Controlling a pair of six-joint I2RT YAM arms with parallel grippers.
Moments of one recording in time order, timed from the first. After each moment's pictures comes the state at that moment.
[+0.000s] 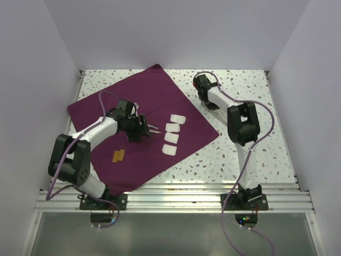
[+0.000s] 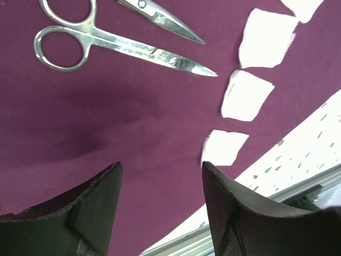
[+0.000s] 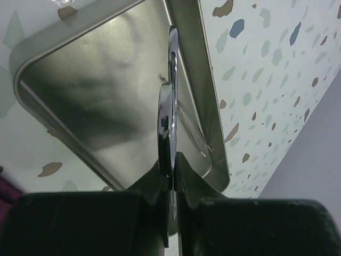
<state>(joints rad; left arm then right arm) -0.30 1.55 0.94 -0.49 0.30 -0.60 0.34 2.27 1.83 -0.75 0.59 -0.26</state>
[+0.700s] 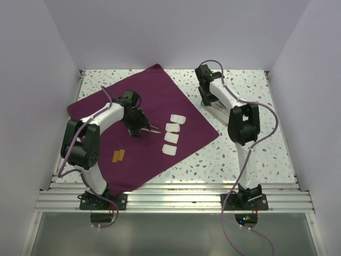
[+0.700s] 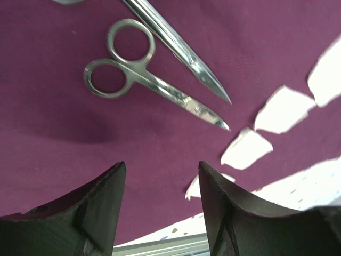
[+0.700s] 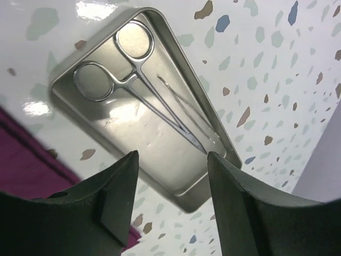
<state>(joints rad) -0.29 1.75 1.18 -0.68 0.19 -0.83 0.33 2.31 2.04 -0.94 0.53 -0.03</state>
